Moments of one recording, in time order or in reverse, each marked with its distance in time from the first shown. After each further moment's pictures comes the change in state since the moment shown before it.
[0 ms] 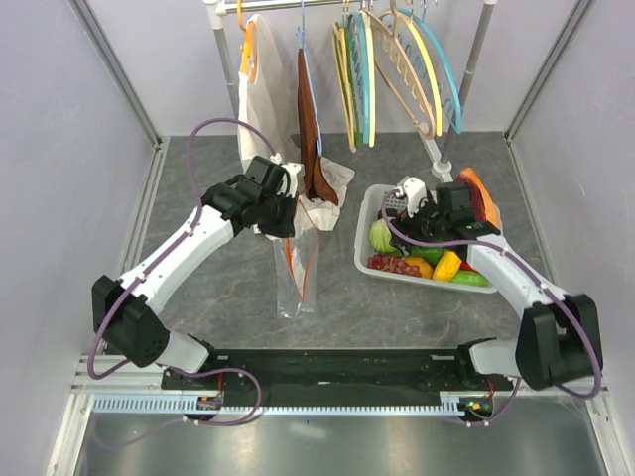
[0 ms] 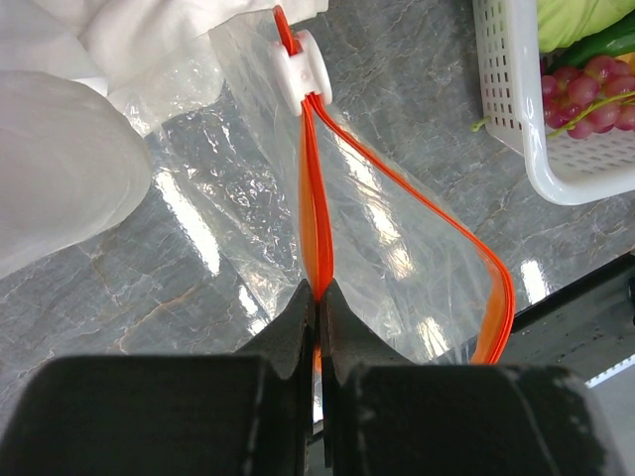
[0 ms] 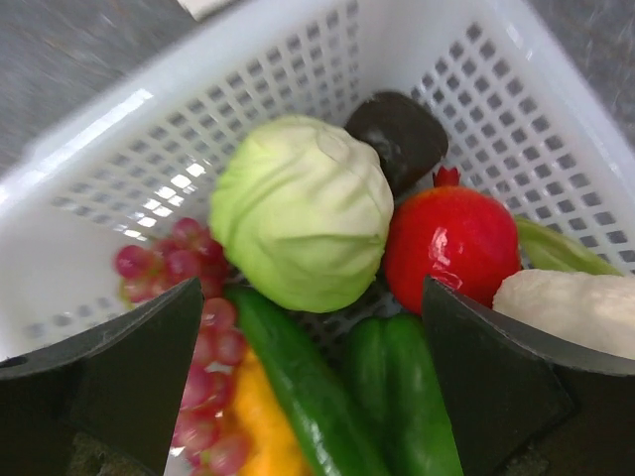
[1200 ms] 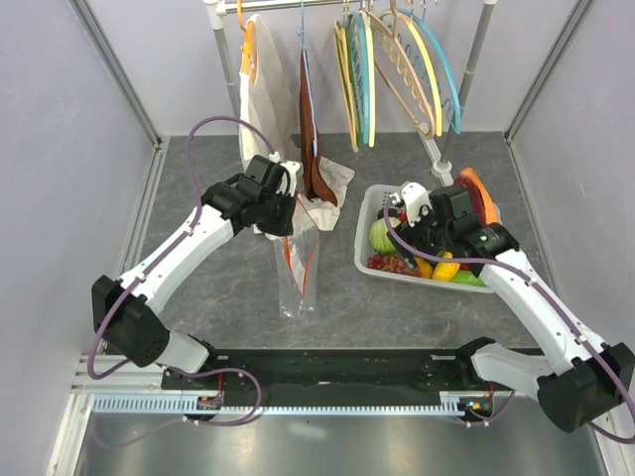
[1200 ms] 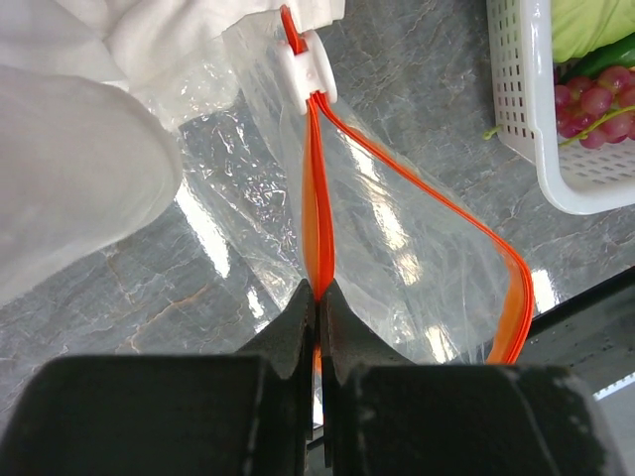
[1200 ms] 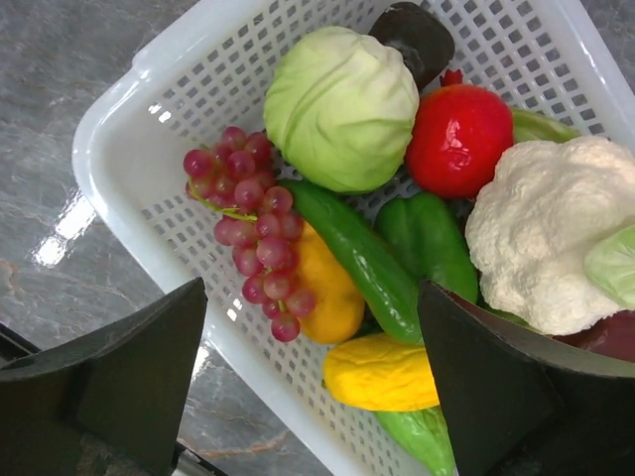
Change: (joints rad) left arm 0.000 0.002 0.010 -0.005 -0.032 0.000; right arm 0.184 -0.183 0.163 -0.441 0.282 0.099
